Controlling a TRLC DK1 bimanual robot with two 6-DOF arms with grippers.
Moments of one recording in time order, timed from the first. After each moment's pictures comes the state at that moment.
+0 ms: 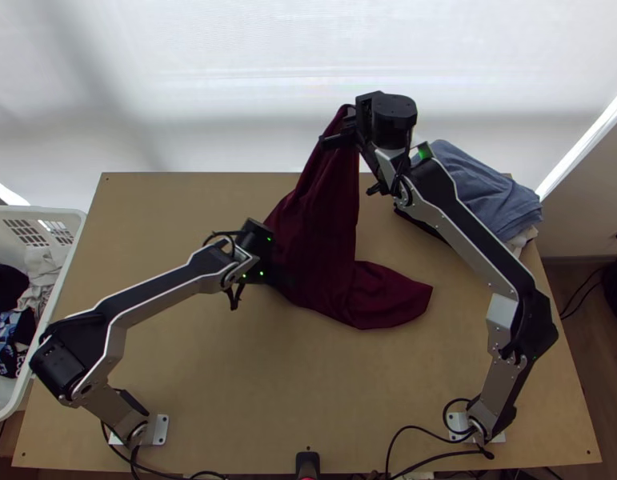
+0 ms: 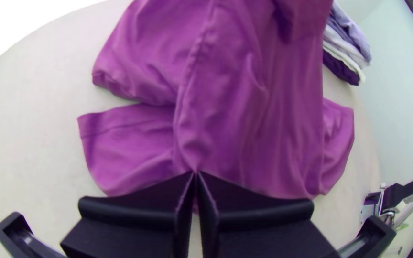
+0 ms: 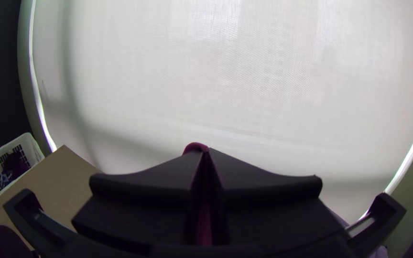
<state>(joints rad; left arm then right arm) -0.60 1.74 1.22 -0.42 0.08 -0.31 0.56 1.90 1.99 -0.23 0.30 -0.02</state>
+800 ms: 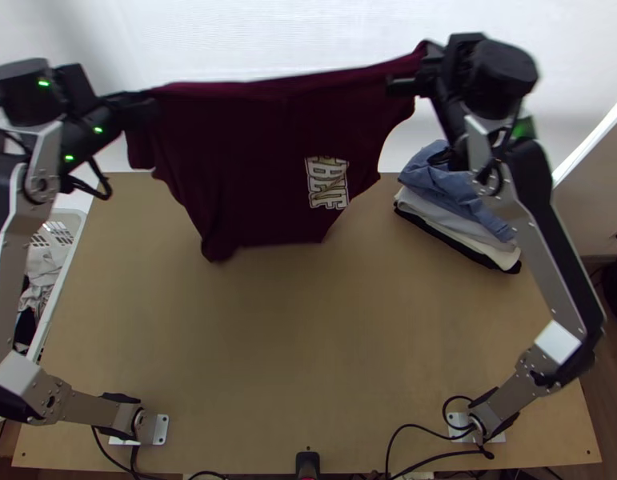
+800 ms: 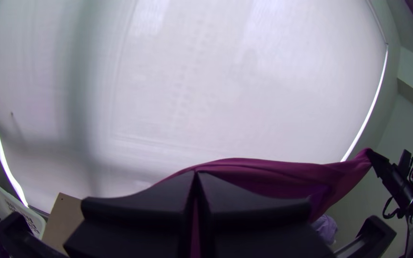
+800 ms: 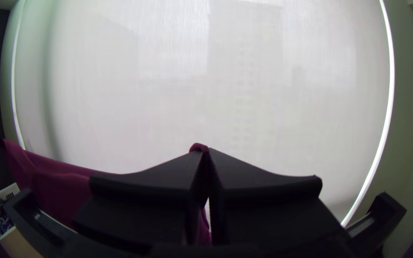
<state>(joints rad) -0.12 1.54 2.10 -0.74 0.06 -0.29 0.49 1.71 2.20 -0.38 0.38 -0.03</state>
